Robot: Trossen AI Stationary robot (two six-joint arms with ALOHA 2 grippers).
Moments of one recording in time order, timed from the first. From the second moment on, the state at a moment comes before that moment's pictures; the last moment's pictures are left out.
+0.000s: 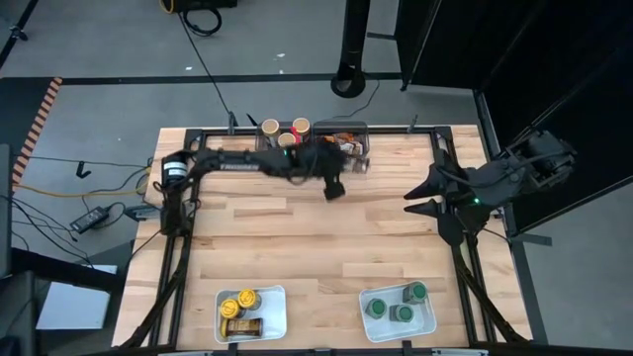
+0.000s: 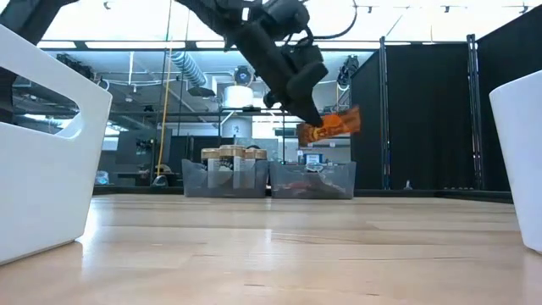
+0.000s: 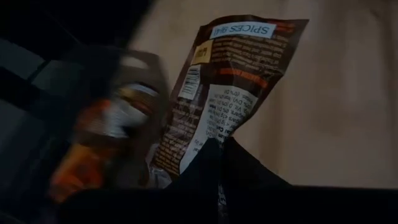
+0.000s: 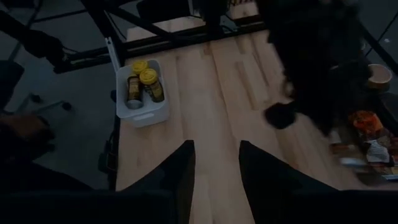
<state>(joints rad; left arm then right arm) 0.19 1.92 1.53 -0.33 -0.21 0.04 0.47 1.37 2.07 -1.43 0.35 0.53</state>
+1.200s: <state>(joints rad) 0.47 1.93 1.55 -0.26 -0.01 0.06 0.50 1.37 2.07 -1.41 0.48 0.54</state>
